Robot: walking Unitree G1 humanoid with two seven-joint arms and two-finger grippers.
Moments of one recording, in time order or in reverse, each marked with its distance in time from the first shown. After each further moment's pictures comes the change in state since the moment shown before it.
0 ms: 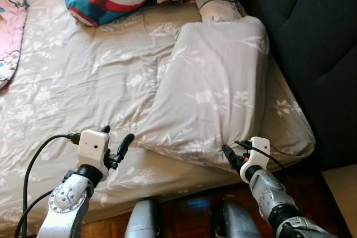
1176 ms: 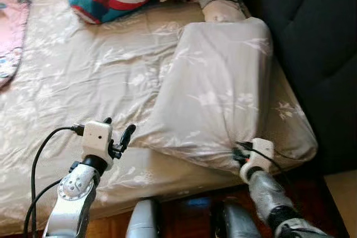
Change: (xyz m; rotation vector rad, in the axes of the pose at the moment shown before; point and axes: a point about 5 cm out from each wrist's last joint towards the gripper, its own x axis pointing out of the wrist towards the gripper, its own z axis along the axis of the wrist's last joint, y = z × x) left arm 0.024 0.003 0.000 -0.007 -0.035 0.043; right arm -0.005 -0.021 0.005 -0.031 -0.037 -0.195
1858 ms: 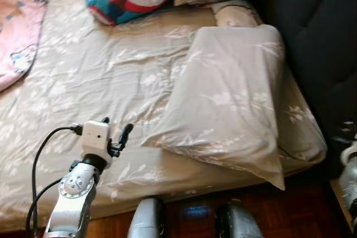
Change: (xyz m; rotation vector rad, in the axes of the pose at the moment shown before) left arm 0.004 0.003 -0.005 0.002 -0.014 0.021; right arm -0.051 -0.161 0.120 -0.192 -0.328 -0.684
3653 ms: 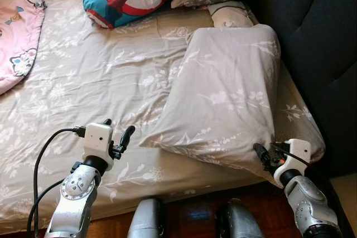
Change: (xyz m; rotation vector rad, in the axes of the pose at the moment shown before) left arm 0.000 -0.002 -0.007 0.007 0.012 -0.015; right arm -0.079 0.104 -0.057 0.255 0.196 0.771
